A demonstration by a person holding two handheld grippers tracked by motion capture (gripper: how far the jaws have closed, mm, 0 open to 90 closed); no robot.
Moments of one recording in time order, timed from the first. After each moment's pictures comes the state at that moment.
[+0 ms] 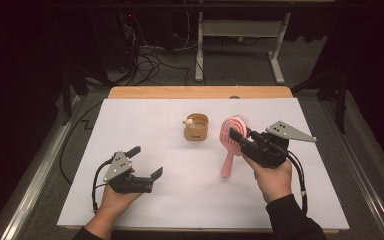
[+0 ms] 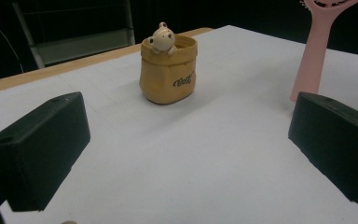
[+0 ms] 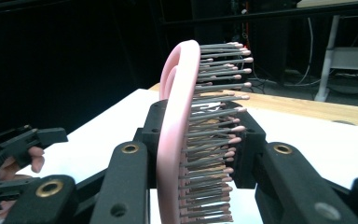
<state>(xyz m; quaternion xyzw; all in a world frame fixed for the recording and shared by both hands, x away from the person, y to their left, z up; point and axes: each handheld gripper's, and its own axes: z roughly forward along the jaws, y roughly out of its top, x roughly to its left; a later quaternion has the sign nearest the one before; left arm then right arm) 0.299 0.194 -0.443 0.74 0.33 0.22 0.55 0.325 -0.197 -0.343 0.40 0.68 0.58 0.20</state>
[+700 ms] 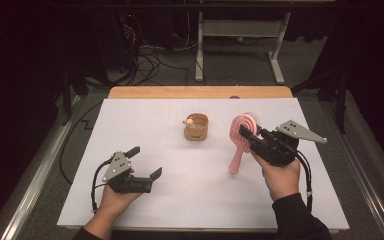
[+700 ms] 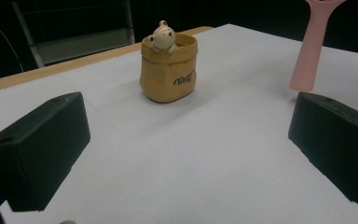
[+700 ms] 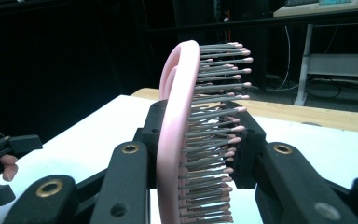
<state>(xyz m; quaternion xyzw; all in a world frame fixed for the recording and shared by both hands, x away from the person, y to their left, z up) 0.299 0.194 -0.444 0.74 0.32 0.22 0.55 0.328 -0.216 -0.344 0.41 0.66 0.58 0.23</state>
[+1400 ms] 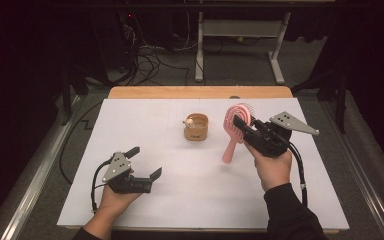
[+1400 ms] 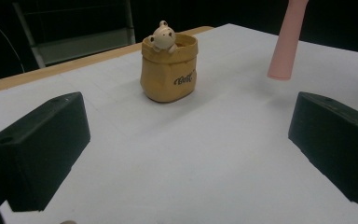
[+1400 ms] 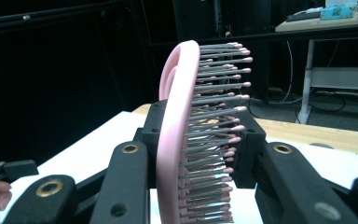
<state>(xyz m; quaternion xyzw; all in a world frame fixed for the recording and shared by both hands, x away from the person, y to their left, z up) 0.298 0.195 -0.443 0.74 0.32 0.22 0.55 0.346 -0.201 -0.337 0.40 0.65 0.60 0.24</state>
